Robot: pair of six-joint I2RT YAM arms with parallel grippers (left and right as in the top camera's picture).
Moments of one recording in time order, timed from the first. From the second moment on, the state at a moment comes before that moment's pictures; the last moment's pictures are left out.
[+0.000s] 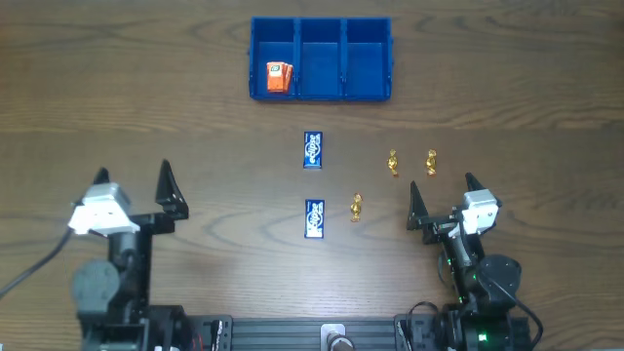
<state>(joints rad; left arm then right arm) -0.03 0.15 0.30 -0.18 -0.06 -0.16 0.03 0.01 0.01 -0.06 -0.15 0.05</state>
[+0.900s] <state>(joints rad) 0.00 0.01 0.04 -0.15 -0.03 -0.14 0.03 0.01 0.01 -0.05 -0.14 0.05</state>
